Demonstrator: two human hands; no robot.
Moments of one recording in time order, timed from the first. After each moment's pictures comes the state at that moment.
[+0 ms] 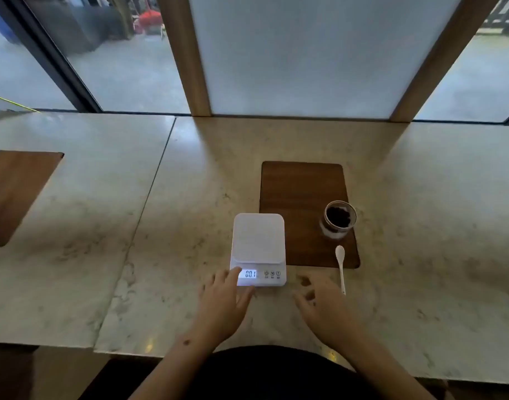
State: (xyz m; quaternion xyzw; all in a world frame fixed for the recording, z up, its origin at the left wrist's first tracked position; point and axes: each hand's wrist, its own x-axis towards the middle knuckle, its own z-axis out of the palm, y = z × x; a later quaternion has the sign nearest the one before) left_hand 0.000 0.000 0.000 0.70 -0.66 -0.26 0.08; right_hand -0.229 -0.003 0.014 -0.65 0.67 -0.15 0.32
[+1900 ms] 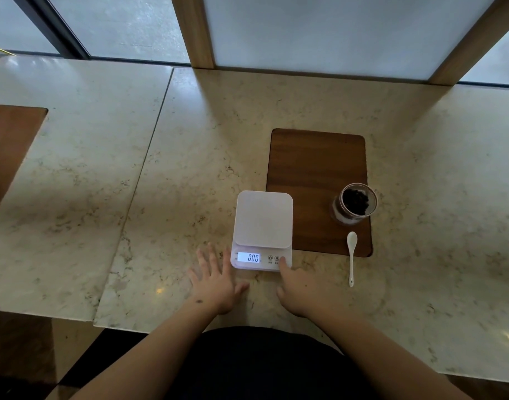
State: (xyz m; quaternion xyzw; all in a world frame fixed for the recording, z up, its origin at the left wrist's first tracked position) left_hand 0.022 -0.028 -0.095 0.71 -0.59 -0.33 -0.21; right_hand -0.189 -0.051 -0.039 -0.71 0.58 0.21 0.34
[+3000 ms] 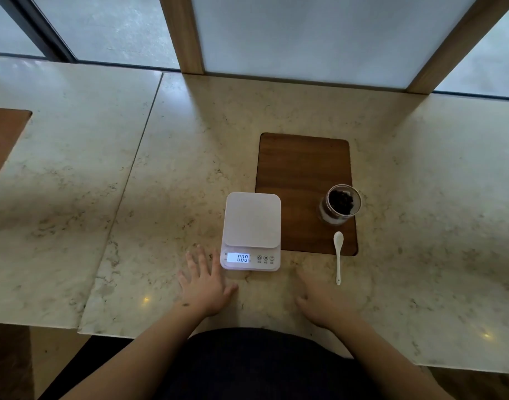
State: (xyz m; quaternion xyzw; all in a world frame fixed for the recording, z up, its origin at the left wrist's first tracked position) left_hand 0.023 -0.027 -0.090 0.70 -0.59 -0.34 -0.20; right_hand -0.253 -0.027 -0.048 -0.64 0.65 0.12 0.38
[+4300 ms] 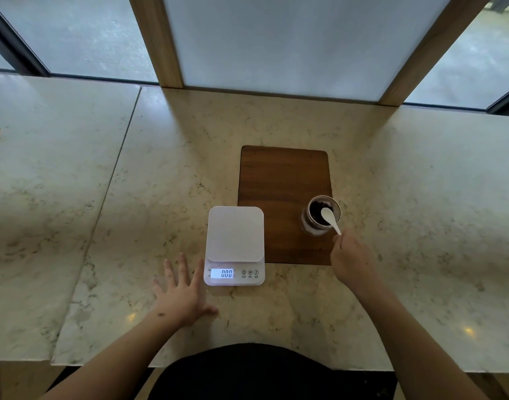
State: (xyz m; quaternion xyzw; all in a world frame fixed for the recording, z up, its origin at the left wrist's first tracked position) left_hand 0.046 -0.045 -0.086 0.66 -0.61 -0.36 -0.24; right_hand -0.308 -0.108 0.022 -0.54 0.80 -0.10 0.26
